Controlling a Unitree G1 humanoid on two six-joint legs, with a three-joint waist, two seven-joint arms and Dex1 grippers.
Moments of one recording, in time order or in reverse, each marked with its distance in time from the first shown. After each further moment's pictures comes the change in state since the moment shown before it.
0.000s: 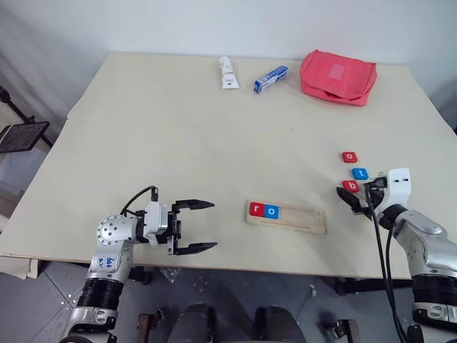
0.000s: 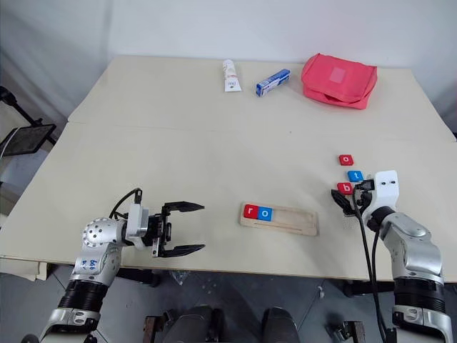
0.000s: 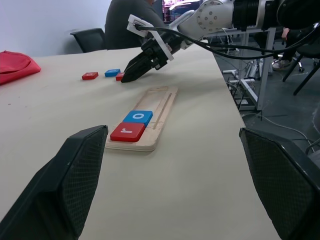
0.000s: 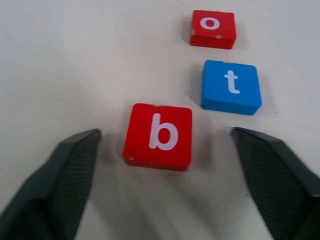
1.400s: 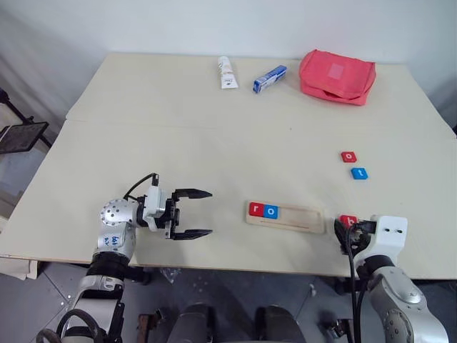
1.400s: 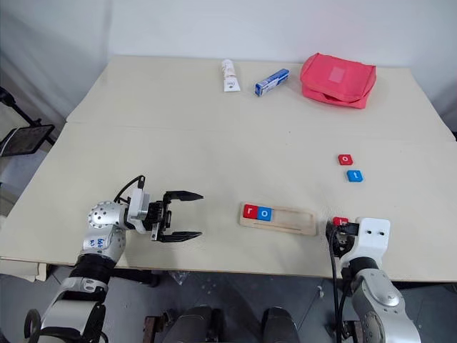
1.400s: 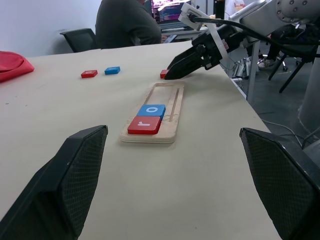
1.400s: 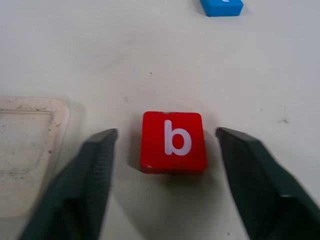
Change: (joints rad) left arm -0.195 0.001 0.002 0.303 -0.017 -0.079 -0.152; right arm 0.526 0.373 0.002 -0.801 -0.017 0.172 -0.410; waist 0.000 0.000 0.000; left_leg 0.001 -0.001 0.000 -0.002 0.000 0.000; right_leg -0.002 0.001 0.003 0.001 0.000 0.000
